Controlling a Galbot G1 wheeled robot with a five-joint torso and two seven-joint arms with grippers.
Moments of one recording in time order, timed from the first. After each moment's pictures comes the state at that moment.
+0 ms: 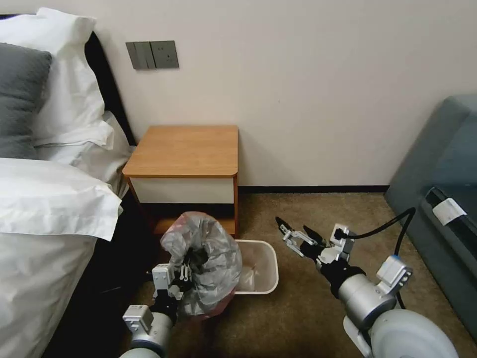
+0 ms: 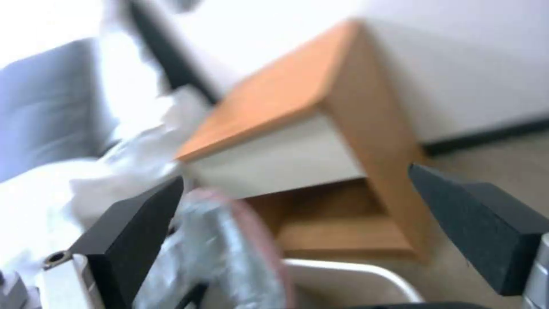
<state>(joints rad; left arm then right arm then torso) 1.77 -1.30 -0.42 -2.18 -0.38 -0.02 -0.09 -1.55 1.12 0.39 2.48 0.94 -0.43 0.18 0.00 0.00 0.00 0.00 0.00</state>
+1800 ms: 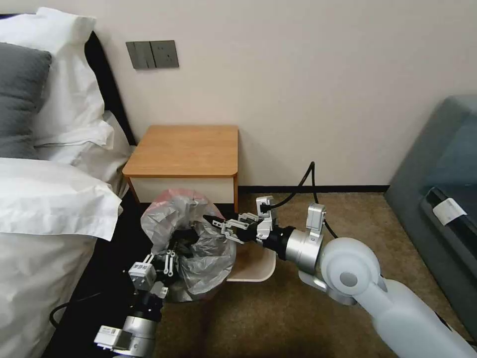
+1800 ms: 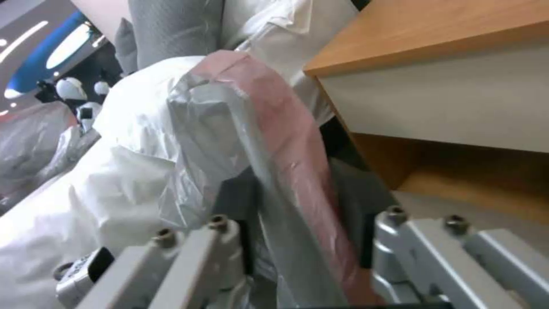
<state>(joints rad) 1.81 -1.40 -0.53 -2.17 -0.30 -0.33 0.12 -0.92 0.96 -0.05 2.18 1.24 -0.51 0.08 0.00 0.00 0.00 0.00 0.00</state>
